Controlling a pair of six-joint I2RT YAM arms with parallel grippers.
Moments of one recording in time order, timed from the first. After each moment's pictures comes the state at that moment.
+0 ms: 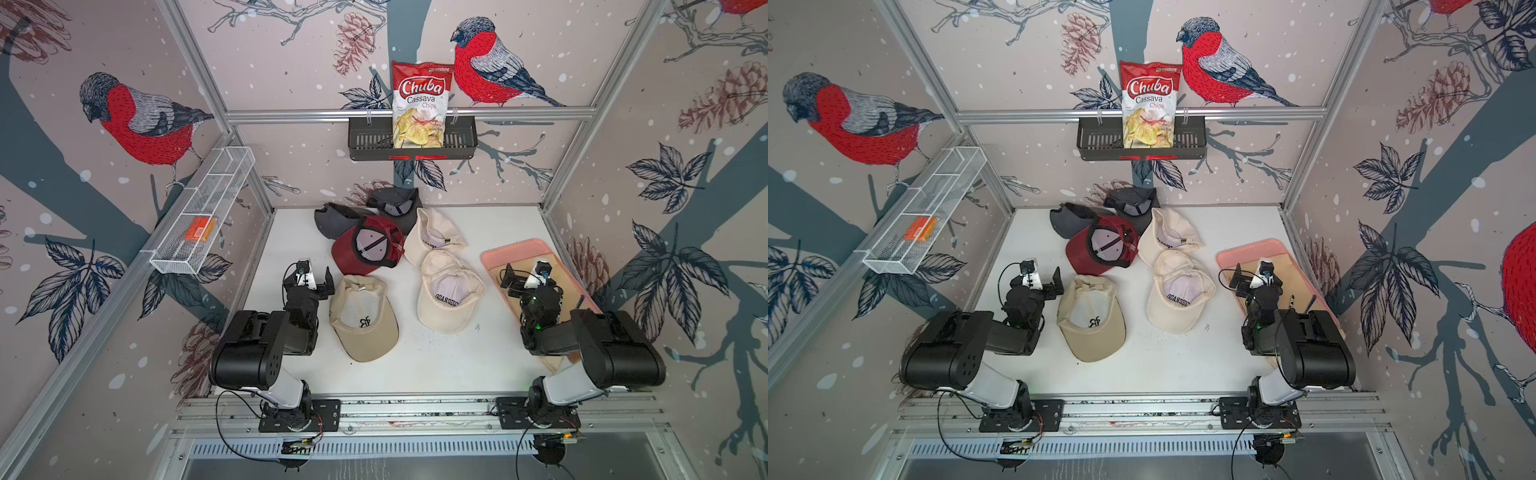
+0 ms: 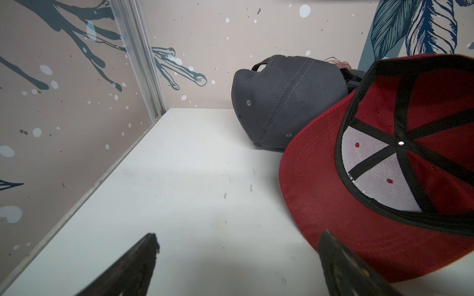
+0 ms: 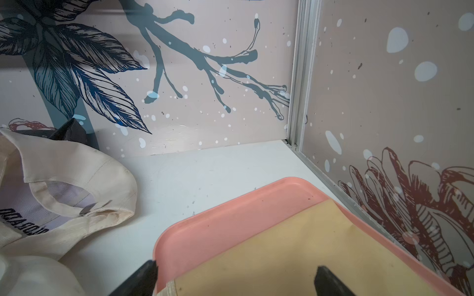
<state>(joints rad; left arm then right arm) -0.04 1.56 0.23 1.16 -0.13 0.01 0.02 1.54 0.19 1.21 0.13 0.06</state>
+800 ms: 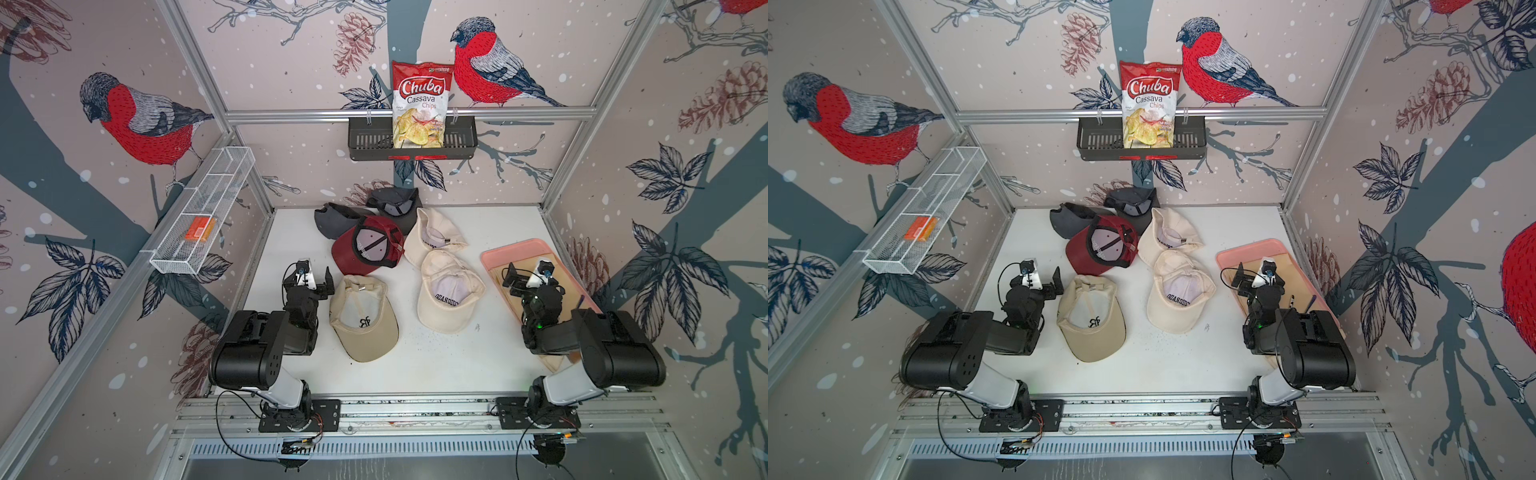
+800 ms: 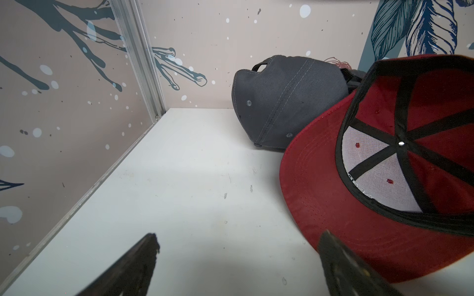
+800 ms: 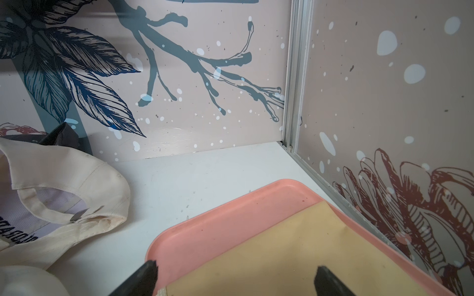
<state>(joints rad) -0.03 1.56 0.23 1.16 -0.12 0.01 0.01 1.54 0.20 1.21 0.12 0.06</state>
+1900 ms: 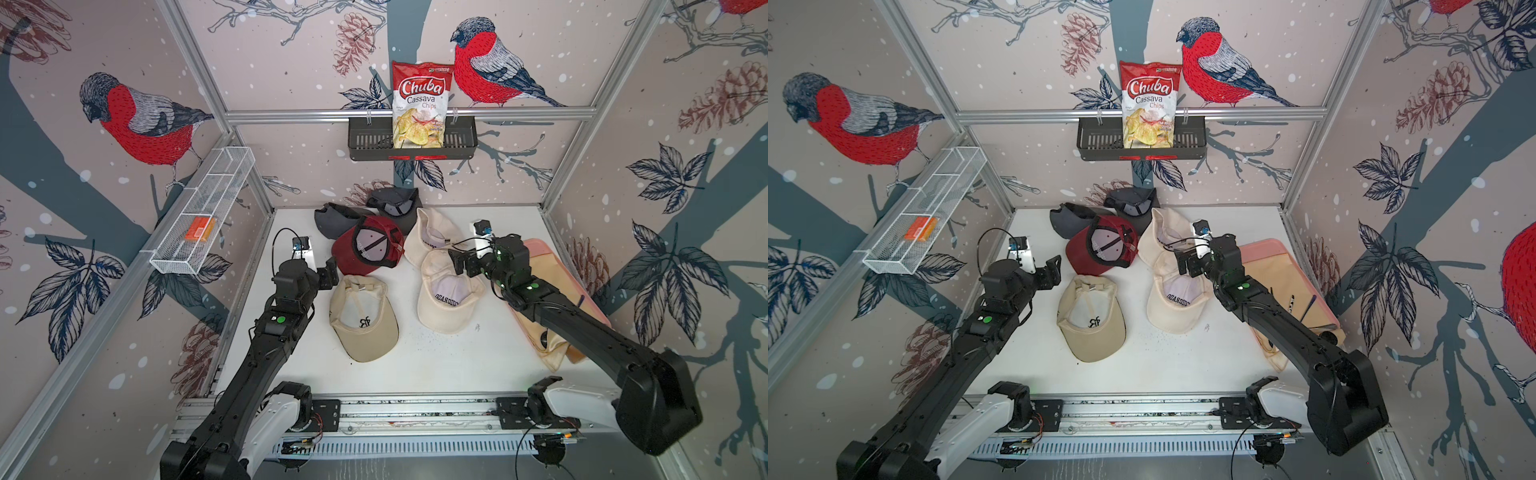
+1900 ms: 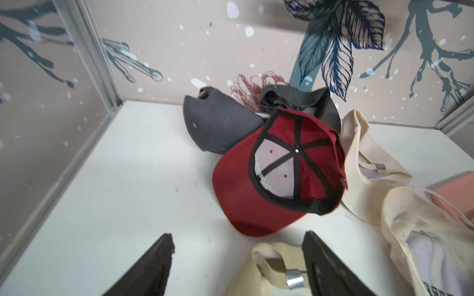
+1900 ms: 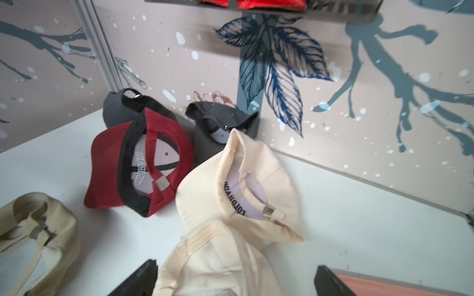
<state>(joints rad) -0.19 0.89 0.65 -0.15 -0.06 -0.21 0.51 1.26 0.84 0.03 -0.03 -0.05</state>
